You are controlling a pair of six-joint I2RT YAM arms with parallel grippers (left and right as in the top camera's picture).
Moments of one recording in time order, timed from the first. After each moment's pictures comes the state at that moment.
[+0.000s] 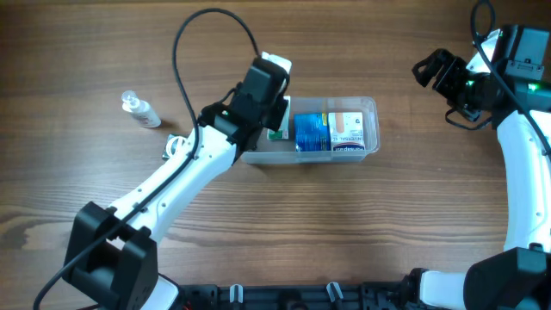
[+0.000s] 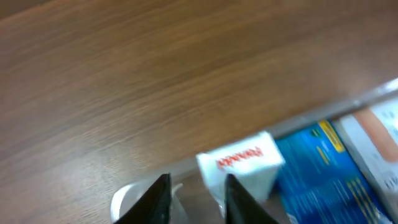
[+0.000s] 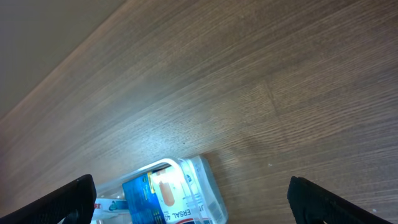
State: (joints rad) left arm -0.55 1.67 1.25 -0.43 -0.21 -0.12; right arm -0.20 1.53 1.41 -0.85 -0.30 0.39
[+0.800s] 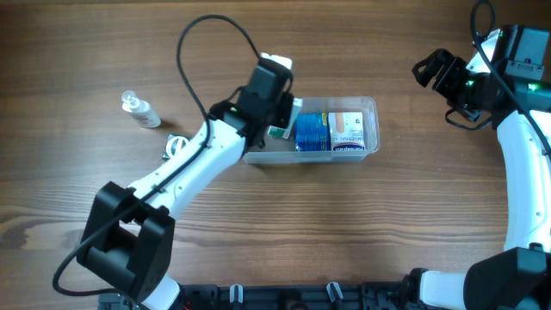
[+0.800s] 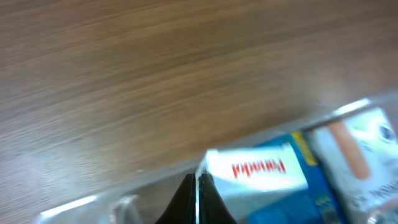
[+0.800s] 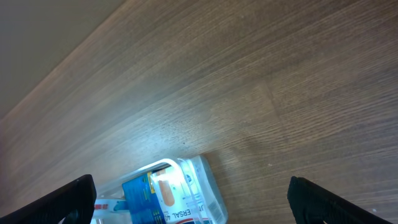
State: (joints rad) left arm -0.57 1.76 1.25 -0.35 -0.12 -0.22; right arm -0.20 1.53 1.41 -0.85 -0.30 0.39
